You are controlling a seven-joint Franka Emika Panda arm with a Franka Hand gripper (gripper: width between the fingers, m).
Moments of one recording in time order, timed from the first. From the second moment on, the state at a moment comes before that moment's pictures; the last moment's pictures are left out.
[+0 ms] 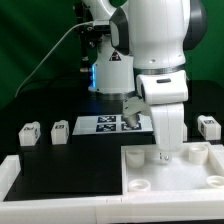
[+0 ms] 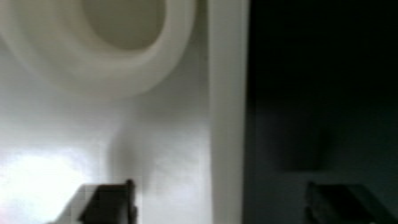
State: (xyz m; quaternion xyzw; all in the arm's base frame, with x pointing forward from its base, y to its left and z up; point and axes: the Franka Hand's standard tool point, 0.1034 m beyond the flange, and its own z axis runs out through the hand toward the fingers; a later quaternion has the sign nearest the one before) arm 0.496 0.066 0.009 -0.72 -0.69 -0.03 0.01
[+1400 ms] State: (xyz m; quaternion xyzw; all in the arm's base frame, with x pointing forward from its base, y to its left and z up) arm 0.483 0.077 0.021 -0.76 -0.65 -0.02 0.01
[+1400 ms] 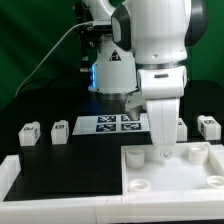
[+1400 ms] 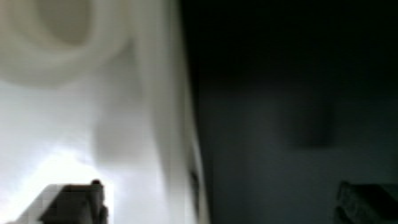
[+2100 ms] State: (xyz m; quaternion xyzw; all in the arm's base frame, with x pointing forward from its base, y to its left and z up) arm 0.473 0.145 0.038 -0.96 -0.28 -0.04 0.03
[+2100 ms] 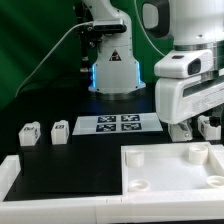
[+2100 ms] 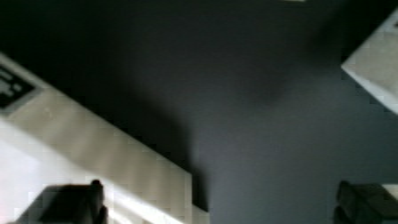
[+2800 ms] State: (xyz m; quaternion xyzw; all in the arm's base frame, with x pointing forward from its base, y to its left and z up) arm 0.452 0.176 0.035 -0.99 -0.15 0.05 0.03
